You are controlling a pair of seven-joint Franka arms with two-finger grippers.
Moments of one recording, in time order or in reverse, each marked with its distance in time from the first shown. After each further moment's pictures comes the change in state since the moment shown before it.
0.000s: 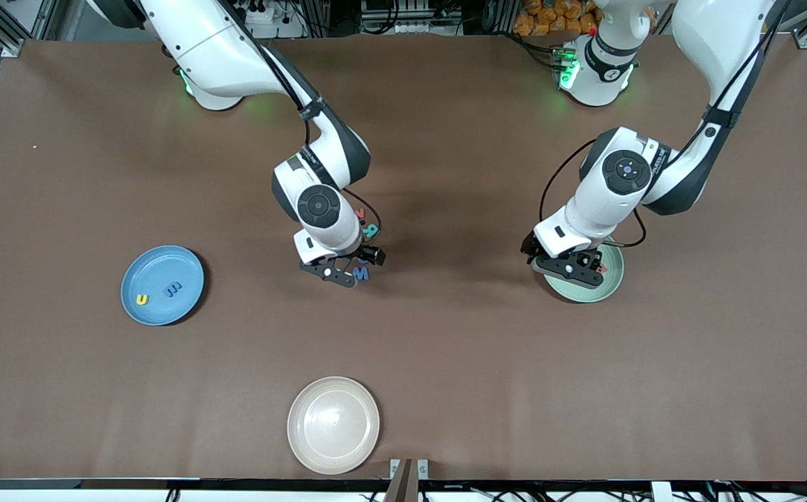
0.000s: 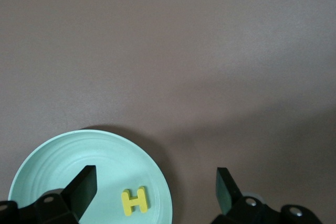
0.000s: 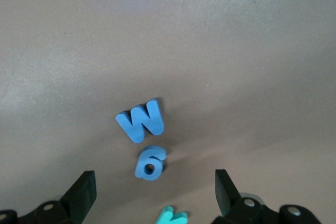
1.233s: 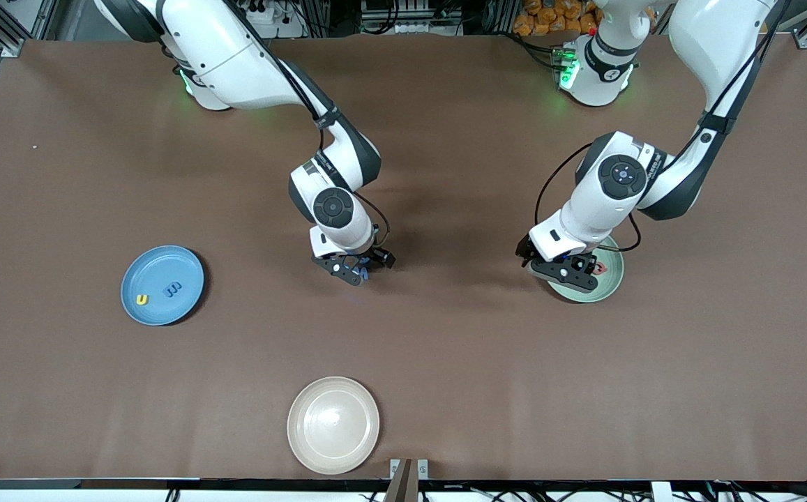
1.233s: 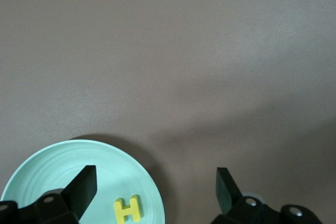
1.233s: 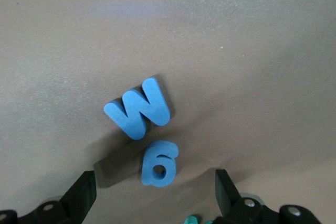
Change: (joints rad) left arm -0.012 0.023 0.001 0.030 0.000 -0.002 0.000; right arm 0.034 0.066 0.004 -0.008 0.005 0.080 0.137
